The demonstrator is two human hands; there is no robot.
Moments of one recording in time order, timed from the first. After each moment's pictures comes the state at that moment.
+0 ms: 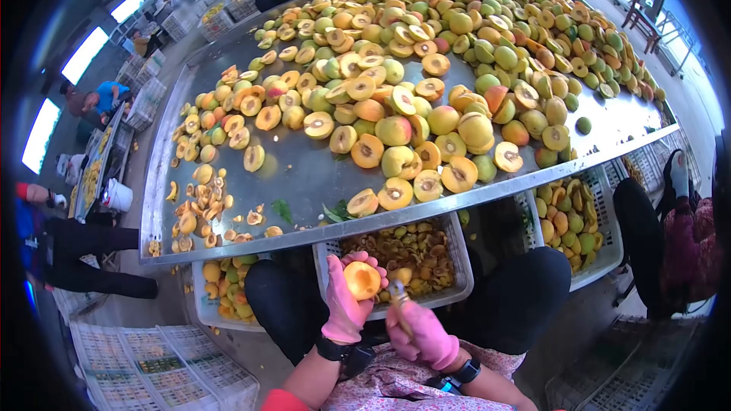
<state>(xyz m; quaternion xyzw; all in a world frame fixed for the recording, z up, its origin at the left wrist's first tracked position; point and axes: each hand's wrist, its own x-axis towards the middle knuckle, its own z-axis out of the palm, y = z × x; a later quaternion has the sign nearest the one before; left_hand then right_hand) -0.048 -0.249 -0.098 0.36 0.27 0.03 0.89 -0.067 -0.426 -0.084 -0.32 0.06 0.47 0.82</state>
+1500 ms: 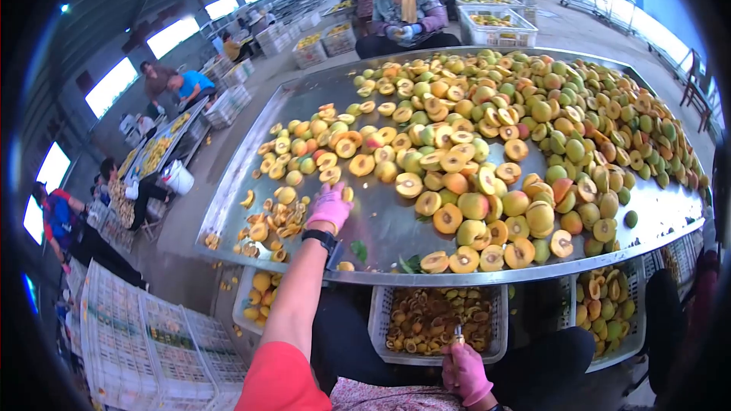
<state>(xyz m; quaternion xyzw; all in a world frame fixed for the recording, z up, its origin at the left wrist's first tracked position) 0.129 0.001 -0.041 0.96 0.26 0.05 0.07 -0.048 -0.433 -0.114 -0.43 0.20 0.45 0.76</state>
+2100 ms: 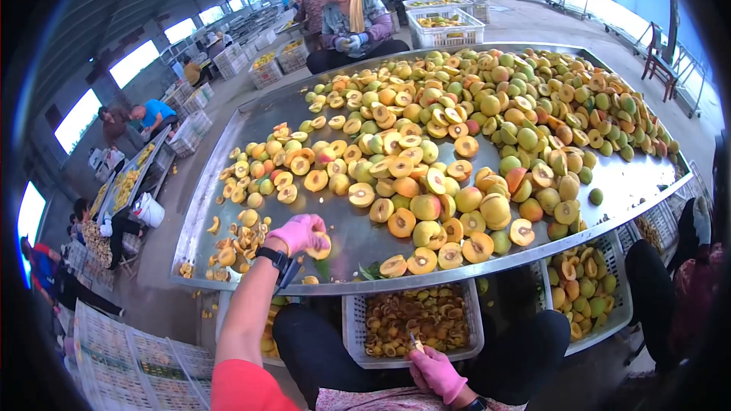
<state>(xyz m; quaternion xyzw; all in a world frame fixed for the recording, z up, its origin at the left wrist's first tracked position) 0.129 -0.007 -0.019 0.94 0.11 -0.19 0.25 -0.054 -0.428 -0.111 -0.46 0.12 0.49 0.73</state>
